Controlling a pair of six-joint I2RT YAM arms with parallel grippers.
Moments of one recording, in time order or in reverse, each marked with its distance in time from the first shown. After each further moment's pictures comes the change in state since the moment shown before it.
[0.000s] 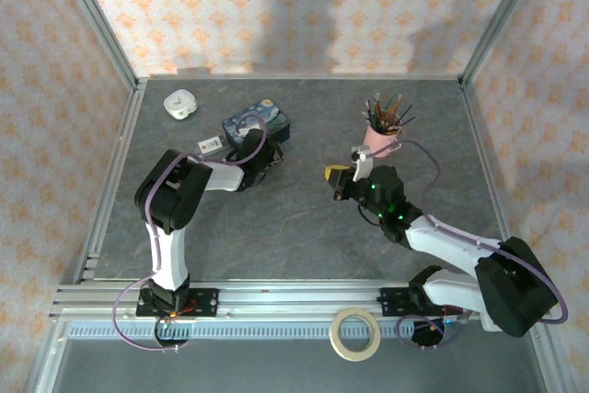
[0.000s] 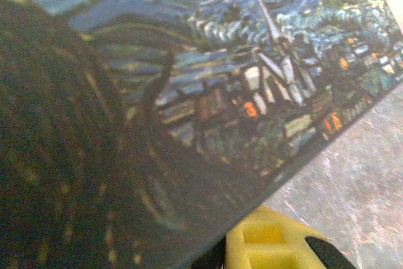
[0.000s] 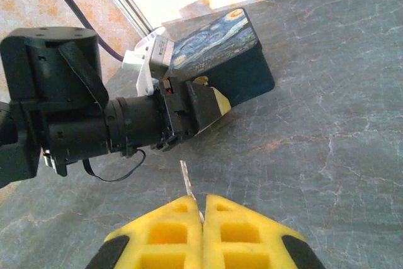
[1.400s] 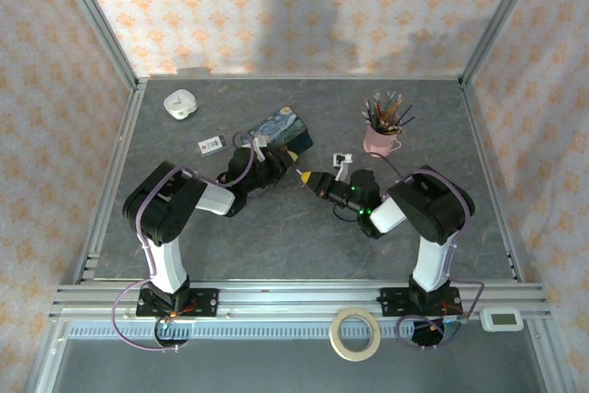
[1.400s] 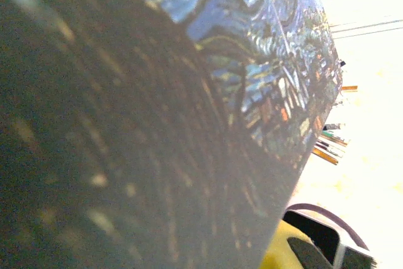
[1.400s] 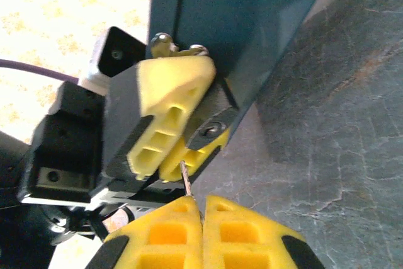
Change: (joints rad) left arm -0.041 -0.112 -0.296 0.536 0.359 -0.449; right arm -0.006 0.702 0.048 0.758 -0.259 0.543
